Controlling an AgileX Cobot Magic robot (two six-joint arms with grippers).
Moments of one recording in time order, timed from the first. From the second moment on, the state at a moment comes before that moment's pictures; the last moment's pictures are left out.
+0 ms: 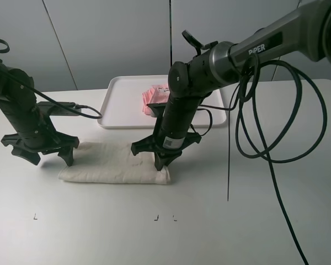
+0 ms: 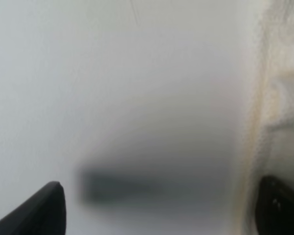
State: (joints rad) left arm -0.18 1.97 -1.01 0.13 0.65 -0.26; right arm 0.67 2.24 -1.41 0.36 0.79 -0.02
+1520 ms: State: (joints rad) left arm -0.18 1.97 -1.01 0.12 0.65 -0.26; right arm 0.81 2.33 -1.57 1.20 0.63 -0.56
